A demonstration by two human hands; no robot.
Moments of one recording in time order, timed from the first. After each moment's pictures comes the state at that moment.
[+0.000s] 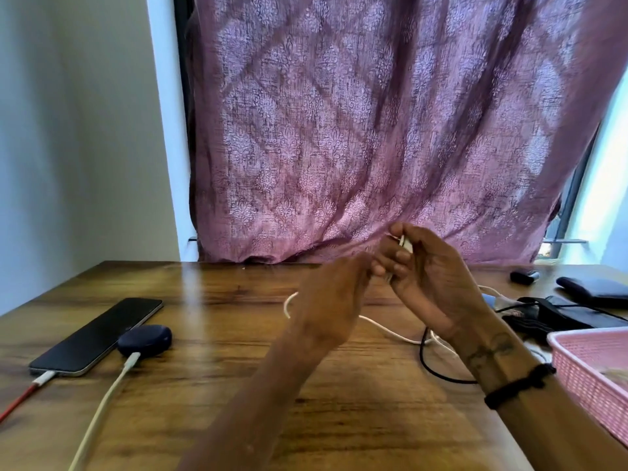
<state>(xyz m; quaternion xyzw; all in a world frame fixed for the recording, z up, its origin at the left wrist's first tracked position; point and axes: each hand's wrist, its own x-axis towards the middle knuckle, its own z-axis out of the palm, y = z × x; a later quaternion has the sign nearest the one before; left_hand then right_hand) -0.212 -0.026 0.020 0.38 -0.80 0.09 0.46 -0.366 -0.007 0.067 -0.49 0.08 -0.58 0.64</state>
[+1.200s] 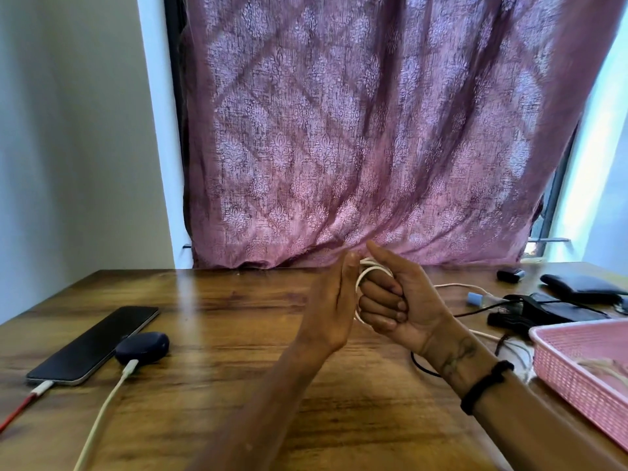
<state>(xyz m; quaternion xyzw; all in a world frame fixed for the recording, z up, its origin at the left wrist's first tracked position) -0.225 -0.013 0.017 0.31 -0.72 -0.20 0.59 -0.362 -0.010 0.044 -0.49 0.10 -0.41 0.76</state>
